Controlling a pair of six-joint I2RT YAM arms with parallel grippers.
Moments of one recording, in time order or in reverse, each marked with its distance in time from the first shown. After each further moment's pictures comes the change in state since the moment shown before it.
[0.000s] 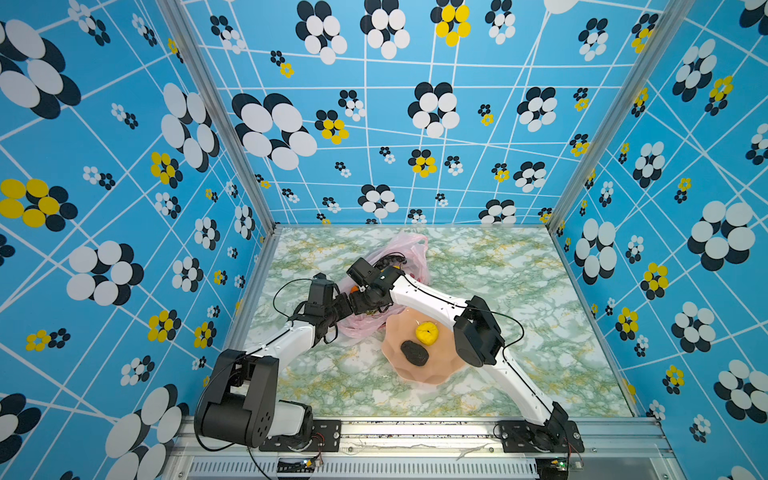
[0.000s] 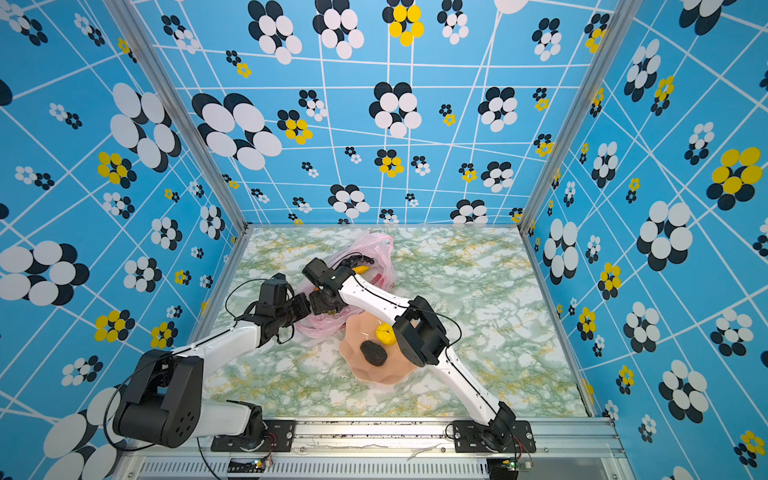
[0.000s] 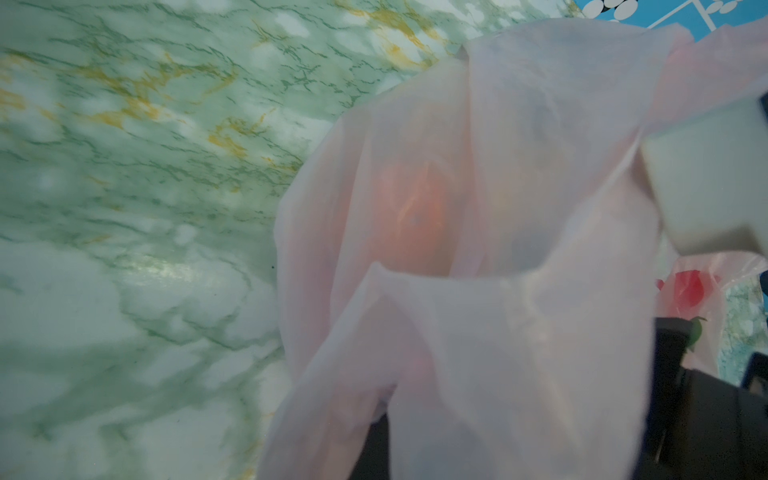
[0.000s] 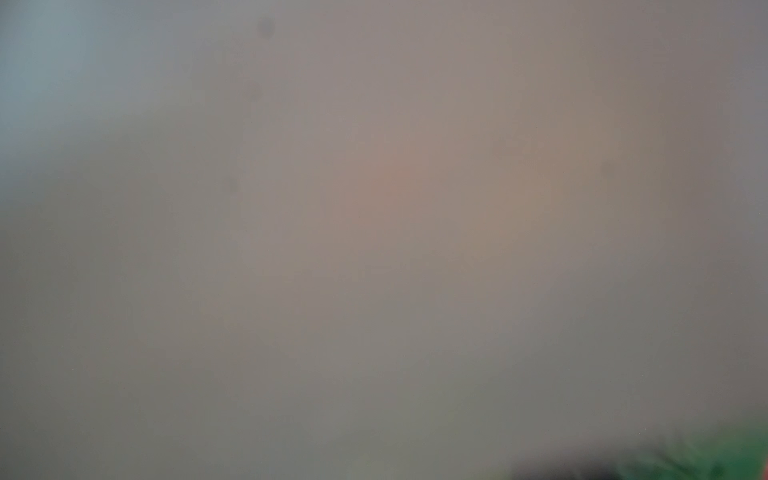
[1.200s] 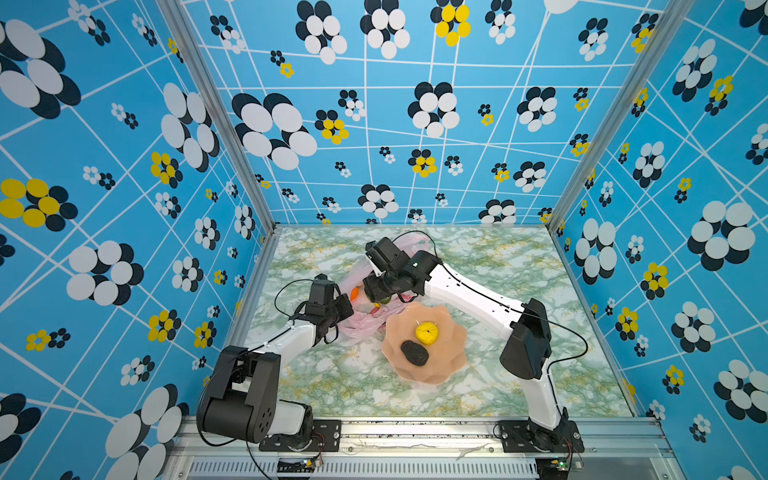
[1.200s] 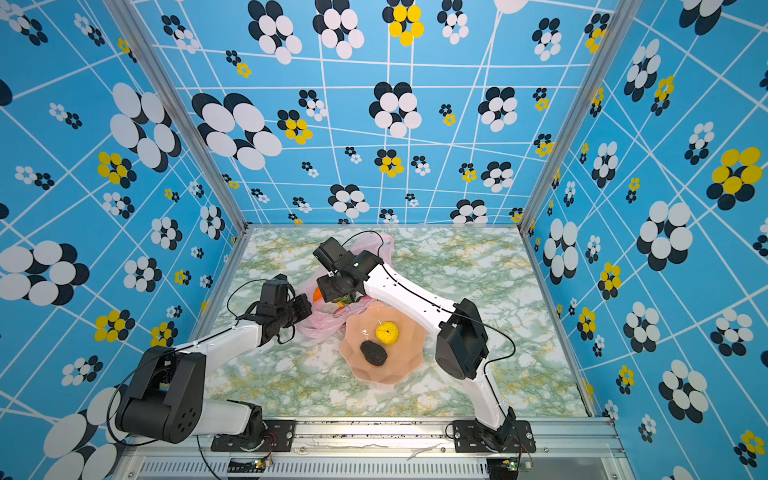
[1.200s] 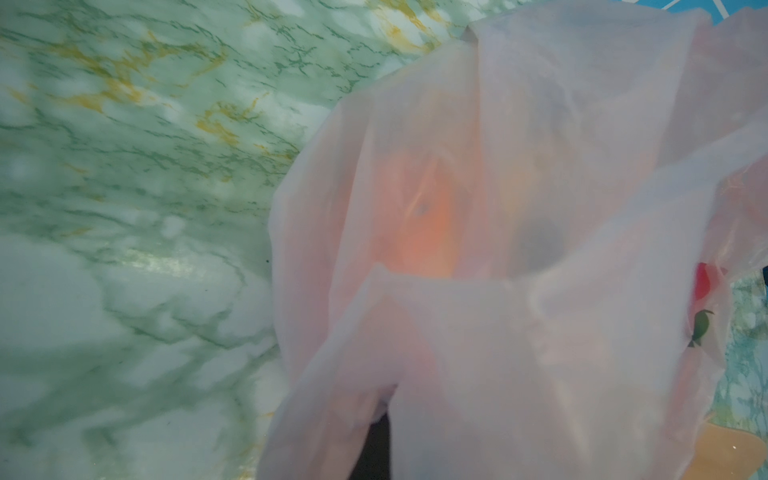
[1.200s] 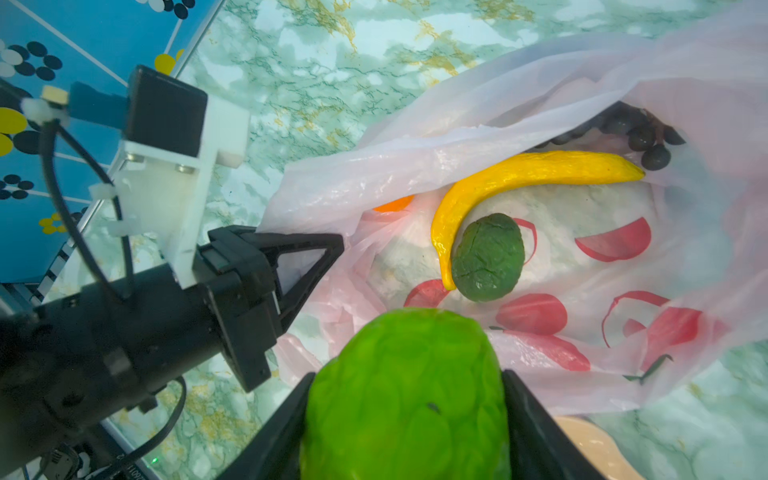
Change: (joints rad) left arm 0.000 0.020 0.000 0.004 0.015 0.003; right arm -0.007 -0.439 -0.275 -0.016 0.038 -0.116
